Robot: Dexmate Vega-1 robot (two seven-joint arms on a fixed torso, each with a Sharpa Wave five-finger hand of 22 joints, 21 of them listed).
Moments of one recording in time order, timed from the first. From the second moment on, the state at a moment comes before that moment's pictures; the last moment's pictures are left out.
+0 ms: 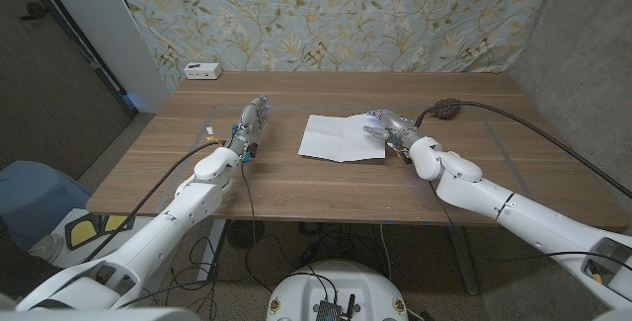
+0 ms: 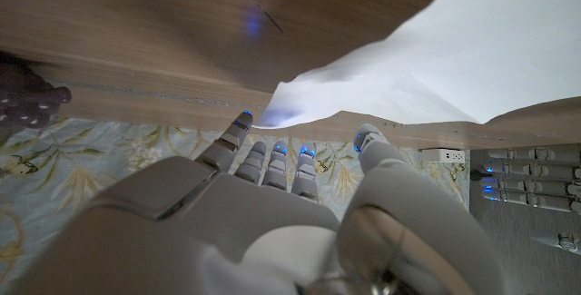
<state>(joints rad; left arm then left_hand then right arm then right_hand) 0.84 0.52 0.39 -1.31 -0.65 -0.24 -0.04 0.06 0.09 0.53 0.16 0.23 -0.17 -0.07 0.17 0.17 -0.17 -0.11 0.19 0.17 -0.17 -0.03 0.17 0.17 -0.16 -0.04 0.22 0.18 -0.72 -0.73 -0.79 -1.74 -0.44 -0.42 -0.08 0.44 0.18 0.47 -0.08 0.20 0.14 -0.09 0.19 0.18 0.06 -0.02 0.20 0.19 -0.02 -0.03 0.19 0.18 0.18 0.00 0.20 0.17</state>
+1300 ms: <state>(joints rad) 0.78 0.51 0.43 -1.28 -0.68 -0.17 -0.15 0.11 0.11 0.54 0.08 0.22 -0.17 -0.01 0.19 0.17 -0.17 0.01 0.21 0.18 -0.13 0.03 0.20 0.17 0.00 0.01 0.25 0.18 -0.68 -0.72 -0.86 -1.66 -0.55 -0.45 -0.02 0.54 0.18 0.50 -0.14 0.19 0.15 -0.10 0.19 0.18 0.05 -0.03 0.20 0.19 -0.03 -0.04 0.19 0.18 0.20 -0.02 0.20 0.17</state>
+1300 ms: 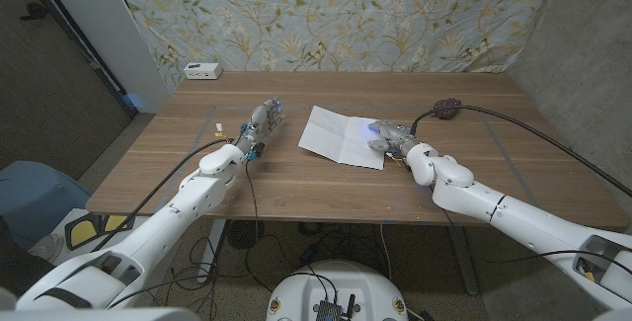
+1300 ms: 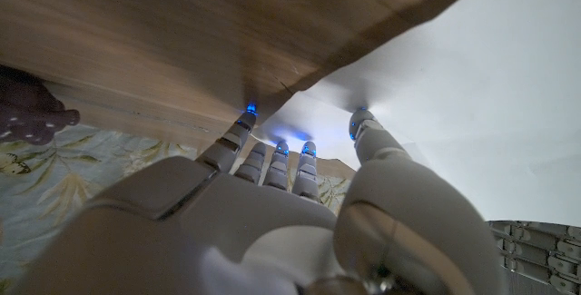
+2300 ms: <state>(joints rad) 0.73 0.40 0.41 -1.16 -0.90 -0.07 -0.42 0.13 0.11 0.54 0.05 0.20 -0.17 0.05 0.17 0.17 -0.06 0.05 0.22 0.18 0.01 0.06 0.19 0.17 0.14 0.06 0.28 0.18 -0.69 -0.72 -0.86 -1.64 -0.54 -0.43 -0.02 0.56 0.18 0.50 -0.14 0.19 0.15 -0.10 0.19 0.18 0.05 -0.03 0.20 0.19 -0.03 -0.04 0.19 0.18 0.20 -0.02 0.20 0.17</state>
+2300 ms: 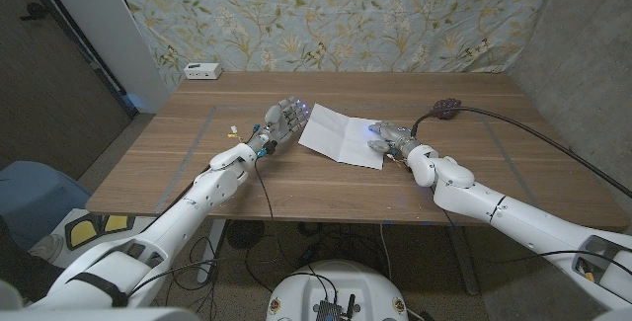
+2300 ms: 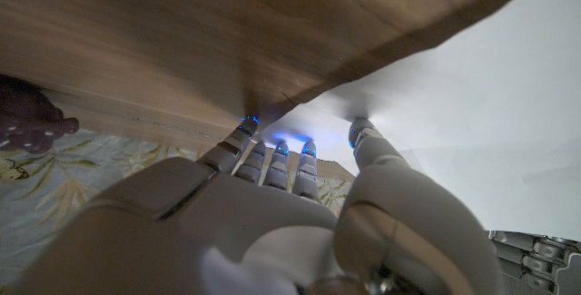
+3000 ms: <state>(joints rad) 0.71 0.29 0.37 -1.07 -1.03 -0.01 -0.54 0.13 0.11 0.54 0.05 0.20 -0.17 0.05 0.18 0.17 -0.07 0.06 0.21 0.18 0.01 0.06 0.18 0.17 0.15 0.06 0.27 0.18 -0.70 -0.72 -0.85 -1.65 -0.53 -0.43 -0.02 0.57 0.18 0.50 -0.14 0.18 0.15 -0.10 0.19 0.18 0.05 -0.03 0.20 0.19 -0.03 -0.04 0.19 0.18 0.20 -0.02 0.20 0.17</state>
